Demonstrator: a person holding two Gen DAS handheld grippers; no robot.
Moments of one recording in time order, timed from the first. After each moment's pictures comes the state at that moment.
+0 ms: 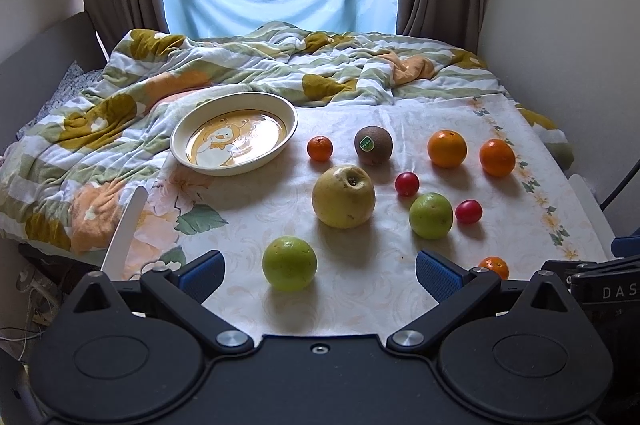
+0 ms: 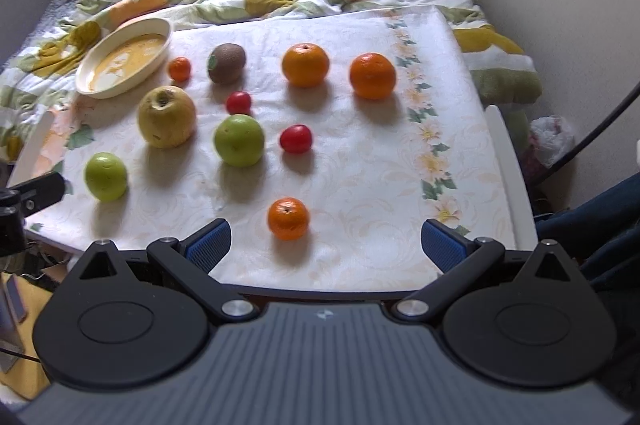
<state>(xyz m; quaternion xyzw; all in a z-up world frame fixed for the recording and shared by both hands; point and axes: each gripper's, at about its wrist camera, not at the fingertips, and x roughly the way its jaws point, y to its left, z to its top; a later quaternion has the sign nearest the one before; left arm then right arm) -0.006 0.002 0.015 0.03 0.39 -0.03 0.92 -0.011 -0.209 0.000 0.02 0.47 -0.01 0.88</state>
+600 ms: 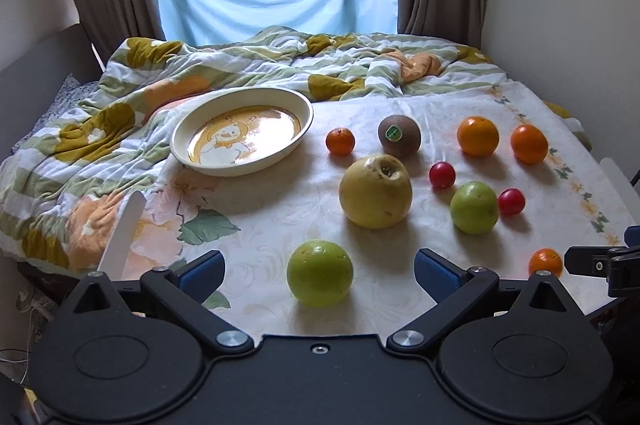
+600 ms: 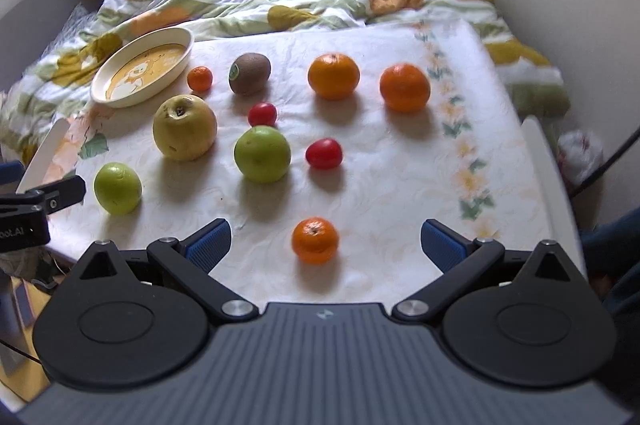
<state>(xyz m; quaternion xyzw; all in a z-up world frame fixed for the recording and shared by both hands) 0.023 0.028 -0.040 0.06 0.38 -0.04 0.92 0.002 -0.202 -0.028 0.04 0.44 0.02 0.90</state>
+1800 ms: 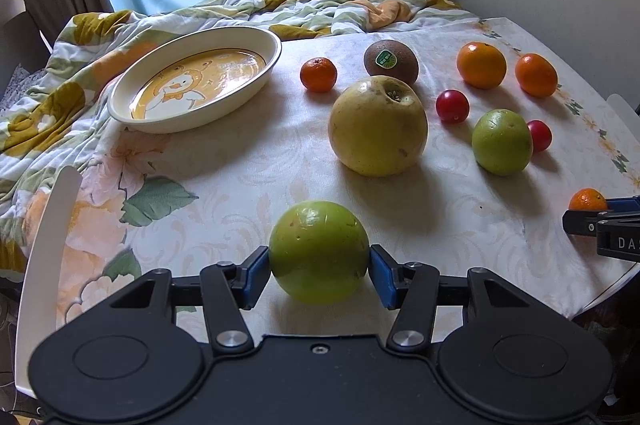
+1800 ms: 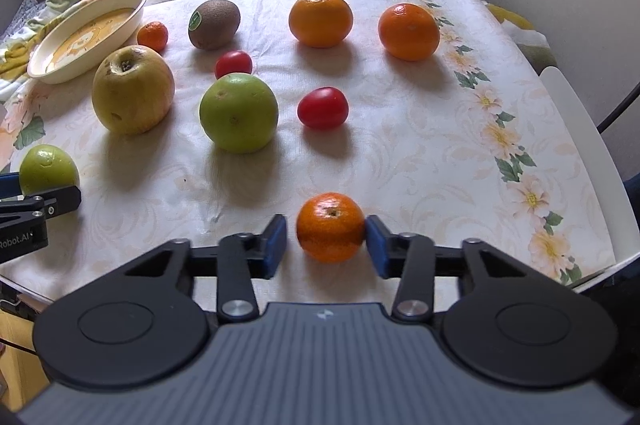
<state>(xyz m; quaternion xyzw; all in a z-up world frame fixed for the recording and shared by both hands) 0.065 0.038 -0.099 0.08 0.43 -0.10 0.89 0.030 -0.166 -0.094 0.02 0.46 -0.06 0.88</state>
